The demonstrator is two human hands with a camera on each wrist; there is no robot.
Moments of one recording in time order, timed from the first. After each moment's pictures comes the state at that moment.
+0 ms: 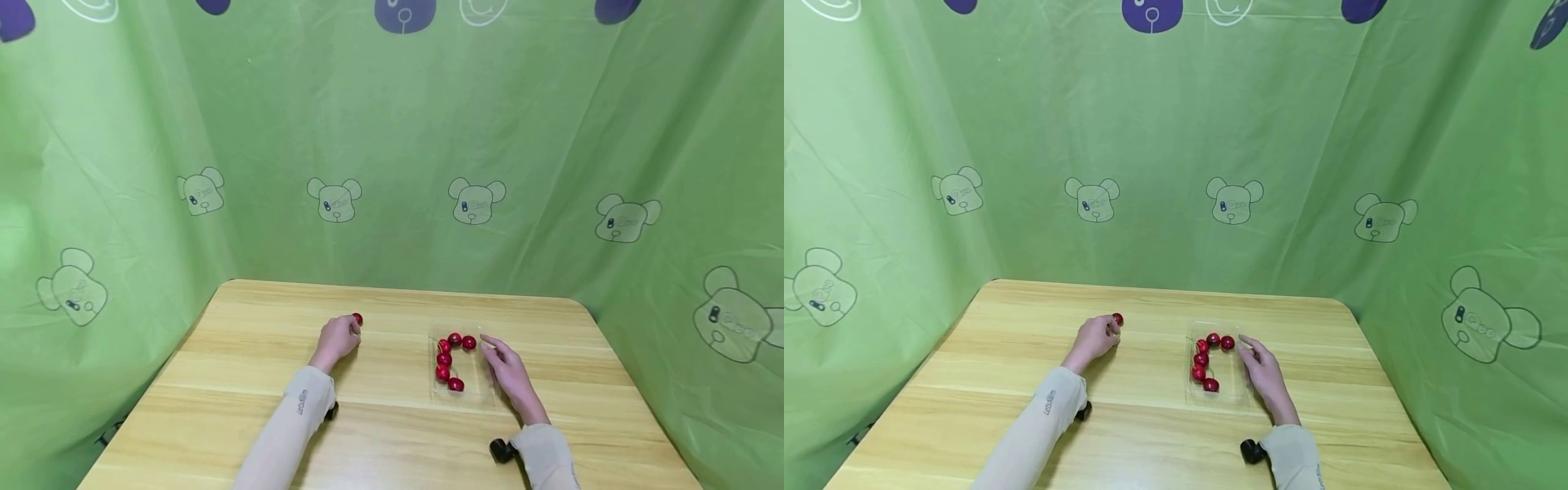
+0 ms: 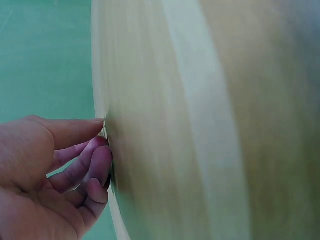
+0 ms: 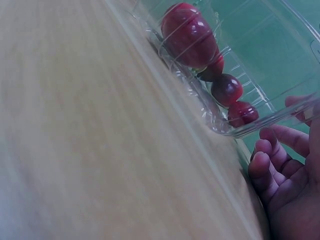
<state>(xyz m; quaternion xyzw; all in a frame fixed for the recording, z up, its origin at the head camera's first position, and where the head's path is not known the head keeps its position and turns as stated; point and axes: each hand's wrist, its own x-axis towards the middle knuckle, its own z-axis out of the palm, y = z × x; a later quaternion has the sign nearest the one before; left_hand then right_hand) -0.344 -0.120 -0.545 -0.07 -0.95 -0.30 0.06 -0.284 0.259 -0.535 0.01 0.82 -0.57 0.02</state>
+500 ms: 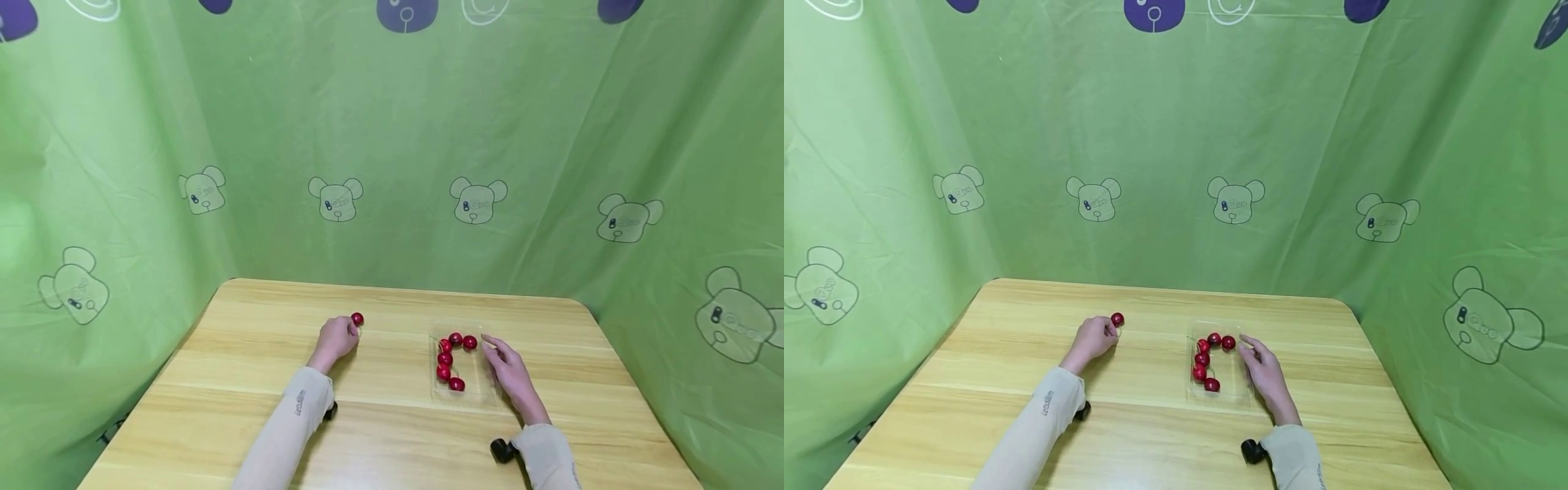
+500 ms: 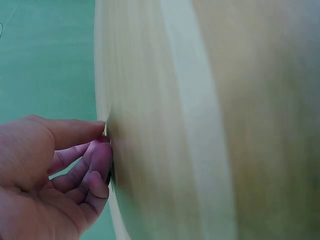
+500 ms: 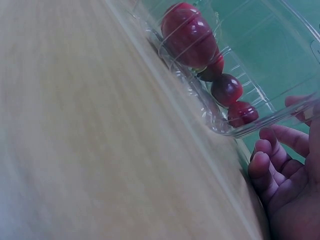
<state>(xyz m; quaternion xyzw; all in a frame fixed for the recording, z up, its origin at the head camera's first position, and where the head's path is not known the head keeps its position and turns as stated) -0.342 -0.126 -0.546 -0.06 -0.95 -0.30 0.06 -0.284 0.258 -0.535 0.01 0.82 -0.57 0.02</state>
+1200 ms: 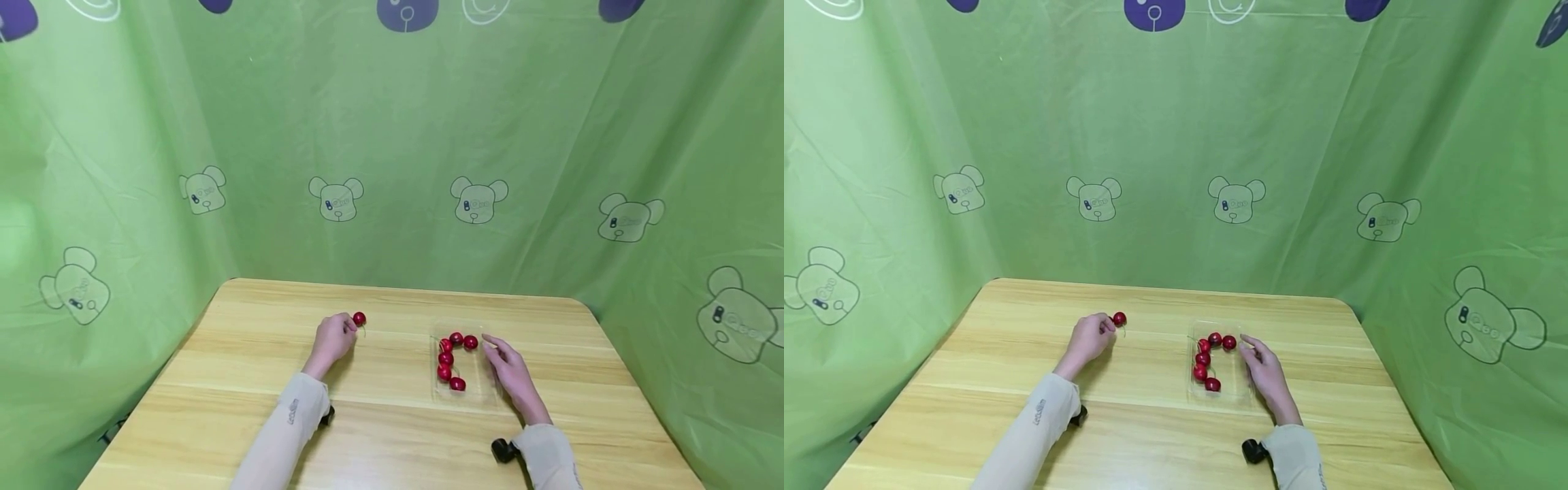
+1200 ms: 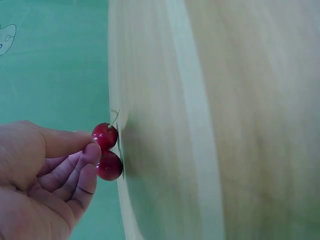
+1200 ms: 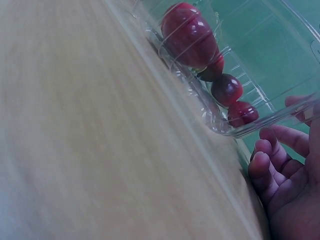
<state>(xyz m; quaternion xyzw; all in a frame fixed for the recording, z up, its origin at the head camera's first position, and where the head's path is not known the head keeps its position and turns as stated) -0.329 -0.129 -0.536 -0.03 -0.92 -0.39 0.07 -0.285 0.259 -0.537 0.00 0.82 -0.57 0.01</state>
